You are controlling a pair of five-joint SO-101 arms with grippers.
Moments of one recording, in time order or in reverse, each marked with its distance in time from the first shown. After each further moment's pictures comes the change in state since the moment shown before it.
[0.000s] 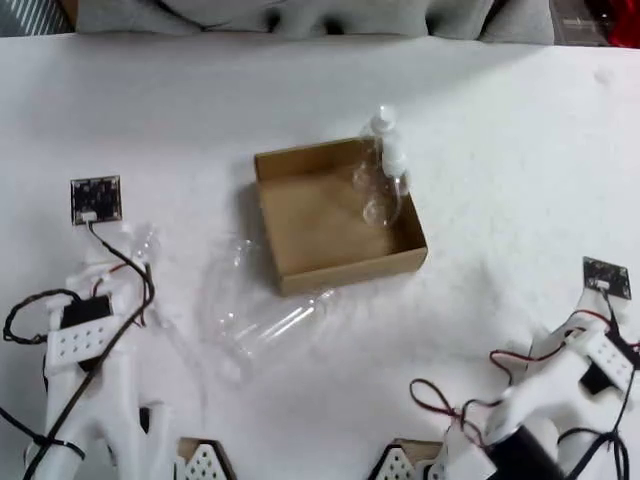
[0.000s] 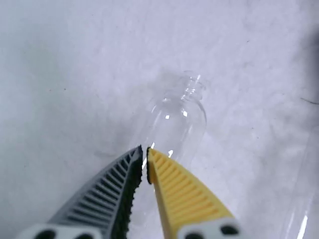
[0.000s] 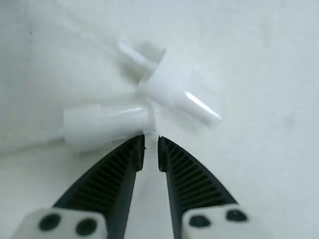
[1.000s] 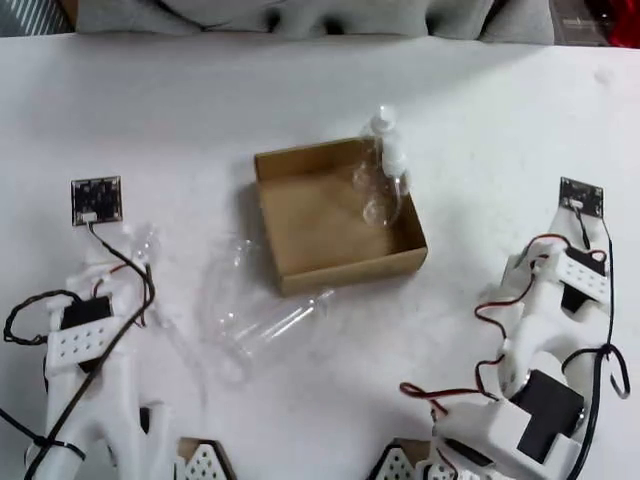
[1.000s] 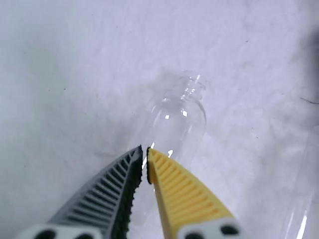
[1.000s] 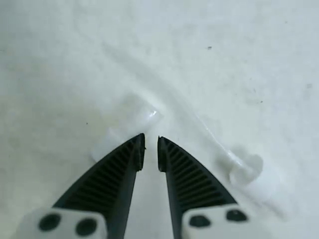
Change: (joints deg) left arm 0.1 -0.5 0.3 0.0 0.0; right arm -20.7 15.7 -18.1 -3.3 -20.6
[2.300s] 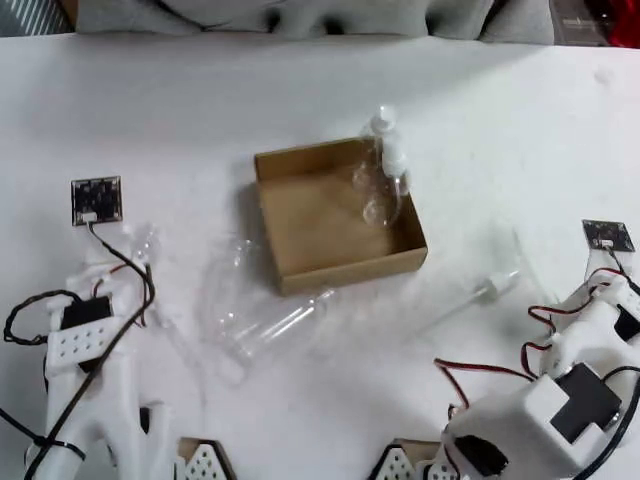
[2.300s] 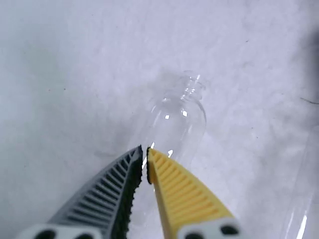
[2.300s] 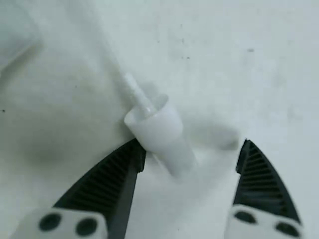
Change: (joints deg) left arm 0.0 0.0 0.0 0.0 0.0; right arm 16.5 9.6 -3.9 -0.5 29.3
